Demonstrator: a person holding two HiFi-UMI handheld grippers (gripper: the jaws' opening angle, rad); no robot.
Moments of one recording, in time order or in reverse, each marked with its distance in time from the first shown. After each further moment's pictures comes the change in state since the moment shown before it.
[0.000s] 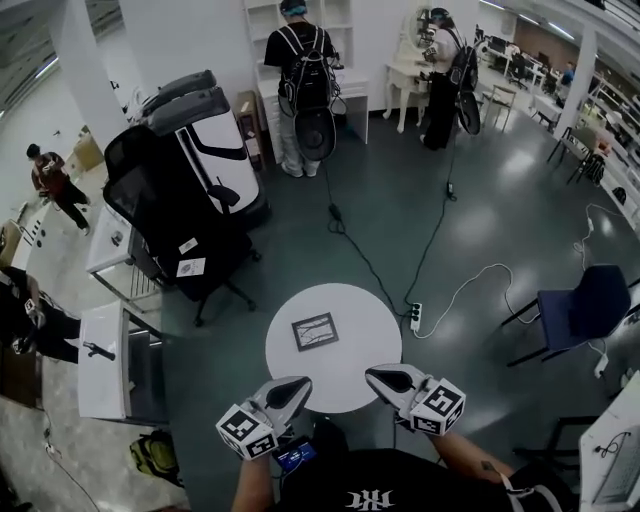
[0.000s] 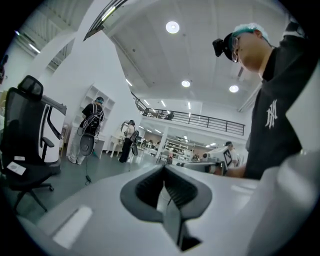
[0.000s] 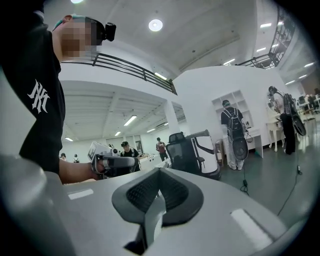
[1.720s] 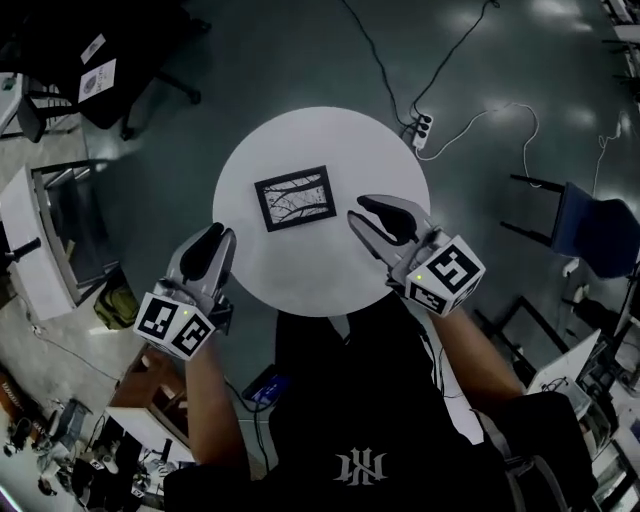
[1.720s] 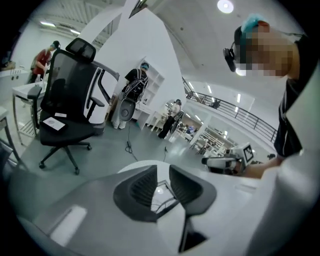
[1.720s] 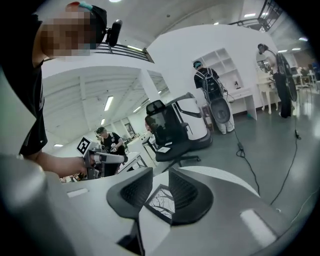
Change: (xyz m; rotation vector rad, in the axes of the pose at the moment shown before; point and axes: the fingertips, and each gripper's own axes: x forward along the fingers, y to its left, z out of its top) left arm 0.066 0.347 -0.166 -0.347 0.220 0.396; right arm 0.219 -0.257 -0.163 0.197 0.311 -0.047
